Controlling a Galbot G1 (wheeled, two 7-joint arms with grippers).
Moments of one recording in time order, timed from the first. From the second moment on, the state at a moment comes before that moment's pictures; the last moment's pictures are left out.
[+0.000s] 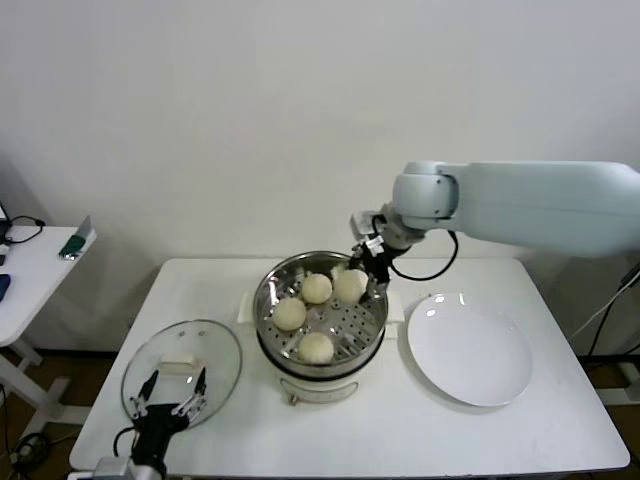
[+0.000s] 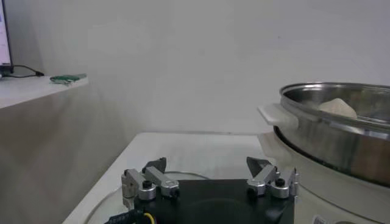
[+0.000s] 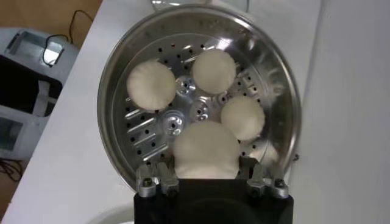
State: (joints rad) left arm 1.77 -1.50 -0.70 -2.14 -0.16 0.14 0.04; right arm 0.87 1.03 -1.66 1.56 0.74 -0.41 -0.79
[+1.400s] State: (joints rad) left arm 1.76 -1.50 -0.70 -2.15 -0.18 0.15 0.05; right arm 0.79 1.01 -1.58 1.51 0.79 -0.41 -0.75
